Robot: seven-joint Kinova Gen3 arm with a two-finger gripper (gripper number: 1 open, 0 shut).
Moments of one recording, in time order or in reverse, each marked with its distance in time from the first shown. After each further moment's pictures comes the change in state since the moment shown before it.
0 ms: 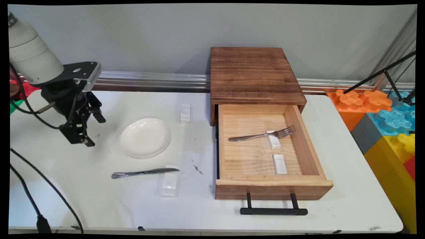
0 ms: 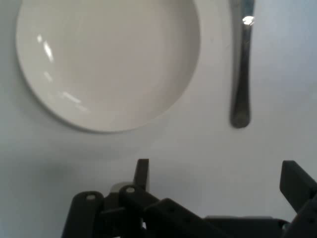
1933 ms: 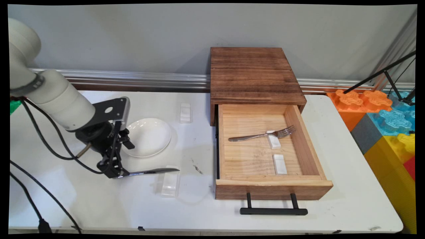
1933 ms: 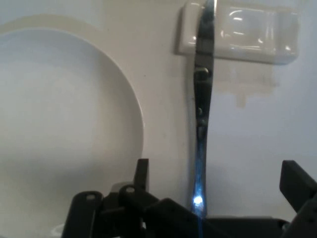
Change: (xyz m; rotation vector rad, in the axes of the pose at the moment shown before) arm 0.055 0.075 0.075 0.068 0.095 -0.047
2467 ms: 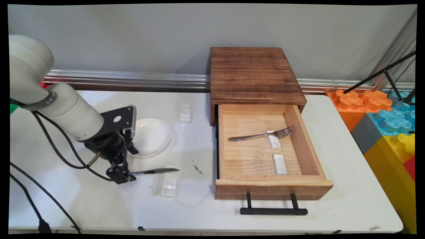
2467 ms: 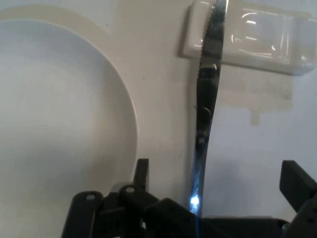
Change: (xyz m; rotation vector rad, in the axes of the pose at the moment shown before) arm 0.006 0.011 0.027 0.026 -0.010 -0.058
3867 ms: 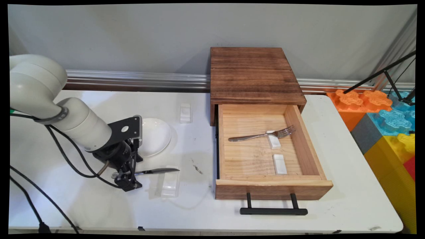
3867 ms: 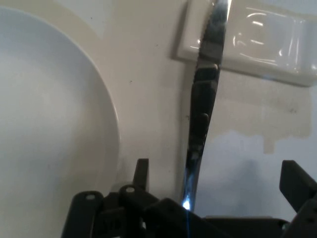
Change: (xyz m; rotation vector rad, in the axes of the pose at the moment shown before) arm 0.000 0.007 0.033 -0.010 0.003 -0.046
